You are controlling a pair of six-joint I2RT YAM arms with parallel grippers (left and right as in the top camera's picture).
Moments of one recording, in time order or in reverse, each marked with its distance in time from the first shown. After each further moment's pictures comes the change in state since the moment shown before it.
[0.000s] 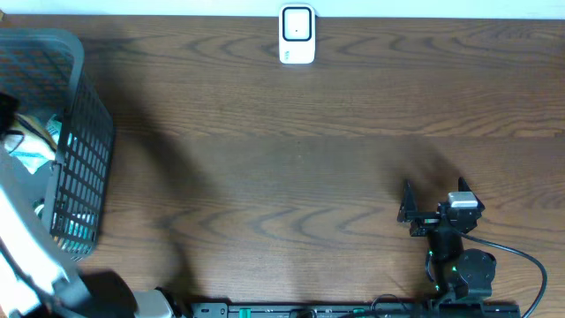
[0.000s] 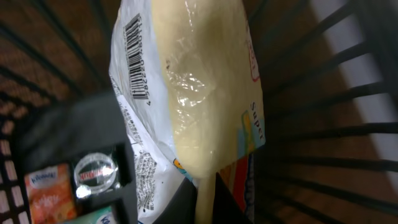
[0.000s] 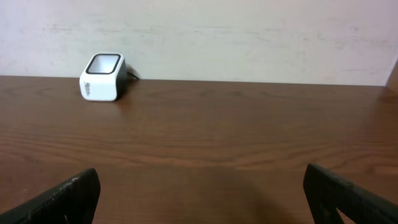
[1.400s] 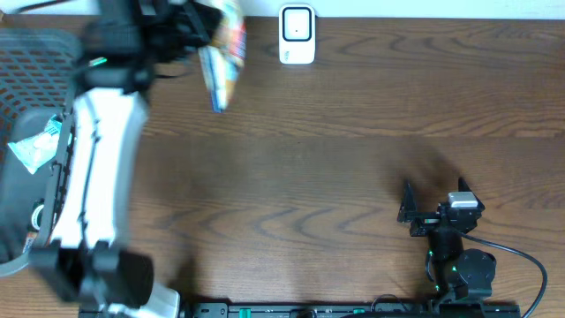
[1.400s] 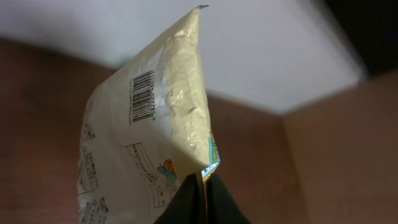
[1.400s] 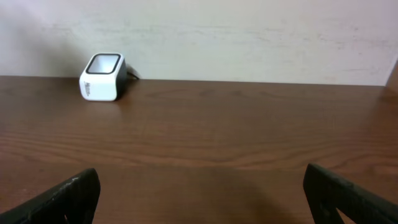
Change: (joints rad) left arm -0.697 0.136 0.007 0.459 0.750 0.046; right arm 0.000 0.000 0.000 0.000 0.000 0.000
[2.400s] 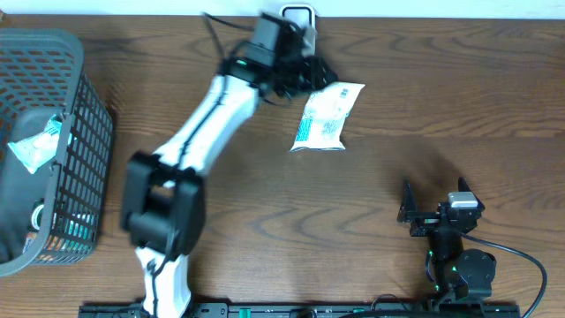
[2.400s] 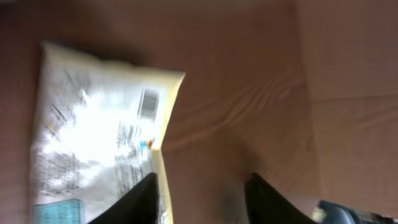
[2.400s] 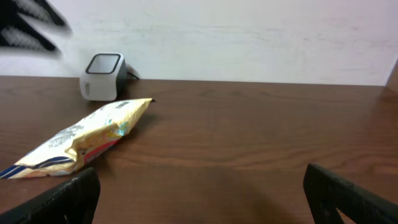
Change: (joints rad) left arm -0.323 0.325 -0.007 0.119 0.045 -0.010; right arm 0.000 0.000 0.000 0.000 0.000 0.000
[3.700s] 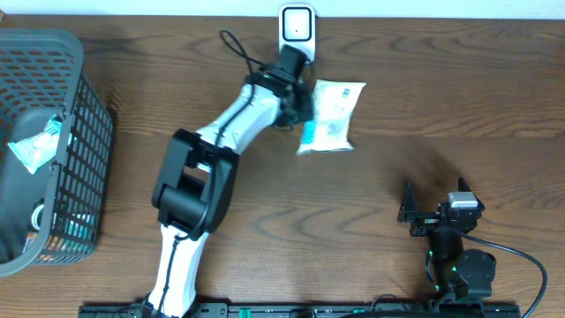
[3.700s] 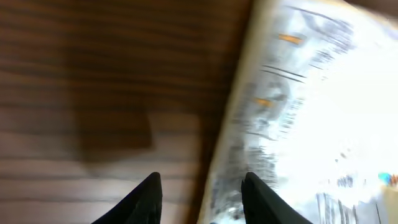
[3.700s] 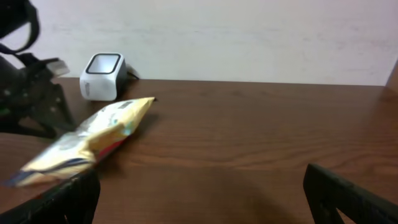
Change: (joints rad) left arm -0.084 0.203 -0.010 -0.152 -0.427 -0.035; right arm 0.000 0.000 0.000 0.000 0.000 0.000
